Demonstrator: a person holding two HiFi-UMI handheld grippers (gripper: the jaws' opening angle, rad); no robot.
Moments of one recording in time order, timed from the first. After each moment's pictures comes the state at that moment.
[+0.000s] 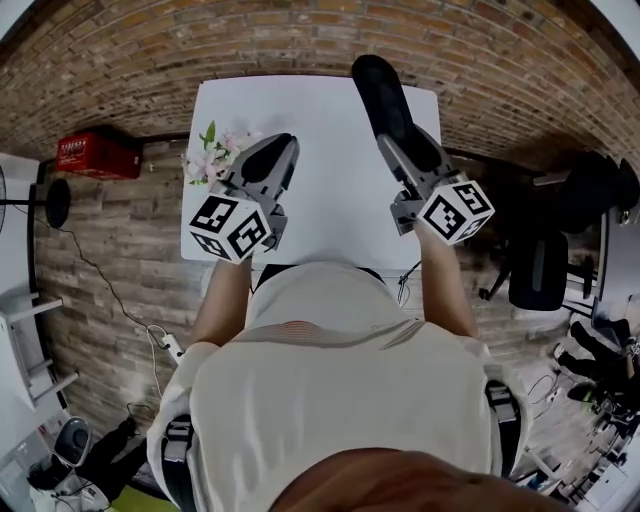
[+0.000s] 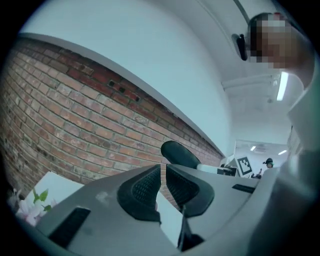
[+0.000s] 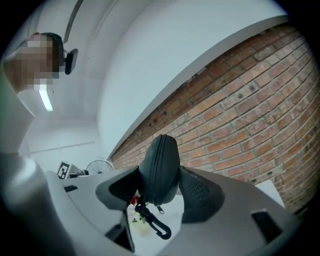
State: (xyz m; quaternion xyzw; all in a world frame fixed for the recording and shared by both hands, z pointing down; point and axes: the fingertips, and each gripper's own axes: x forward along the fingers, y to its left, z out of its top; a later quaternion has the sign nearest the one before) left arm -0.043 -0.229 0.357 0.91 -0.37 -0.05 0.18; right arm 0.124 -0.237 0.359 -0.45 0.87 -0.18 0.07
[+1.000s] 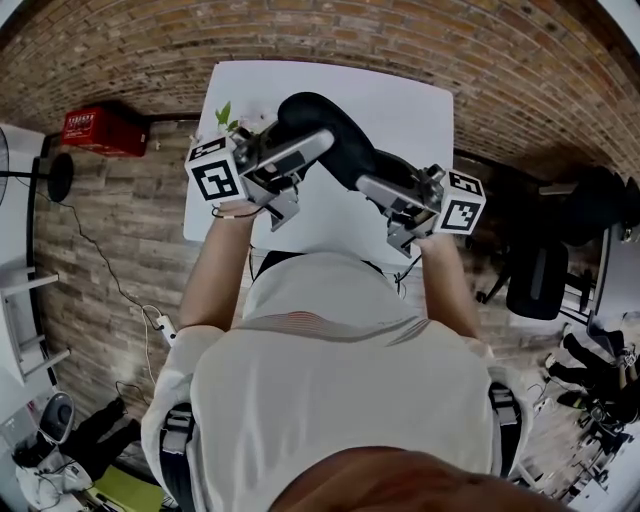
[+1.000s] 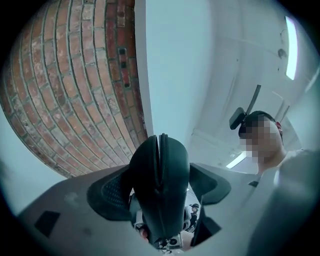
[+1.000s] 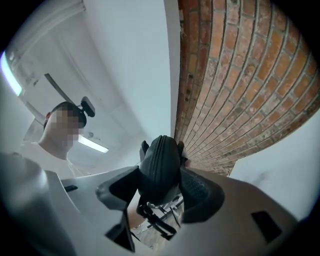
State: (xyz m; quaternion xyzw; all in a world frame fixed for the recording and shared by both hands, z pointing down) left arm -0.023 -0.217 0.298 0.90 -0.05 -0.25 0.35; right arm 0.020 -0.162 0.340 -0.07 0.91 -0.37 0.16
